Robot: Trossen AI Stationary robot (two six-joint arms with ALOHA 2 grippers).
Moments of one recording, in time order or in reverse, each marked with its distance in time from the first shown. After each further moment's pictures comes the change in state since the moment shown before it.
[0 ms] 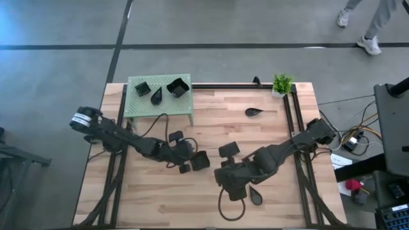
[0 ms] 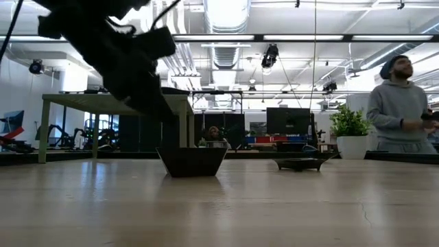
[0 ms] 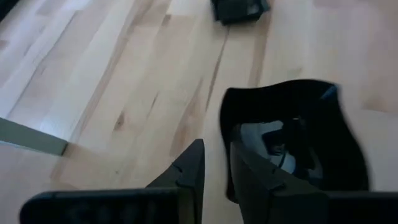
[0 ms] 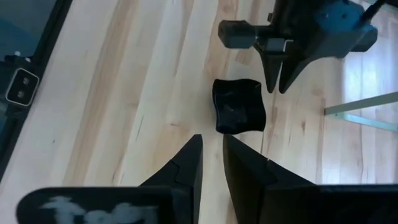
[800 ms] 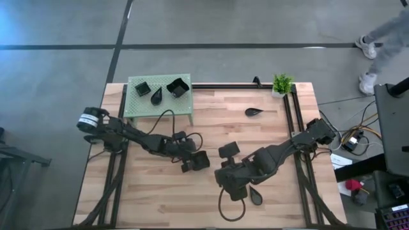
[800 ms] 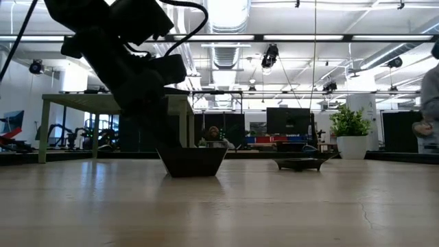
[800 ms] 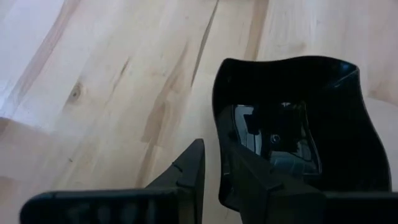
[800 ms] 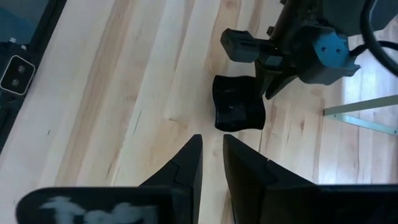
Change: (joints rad) left arm 0.091 0.084 0.006 0.030 0.209 -0.057; right arm 0.000 -0.002 -0.015 -0.001 0.000 -0.034
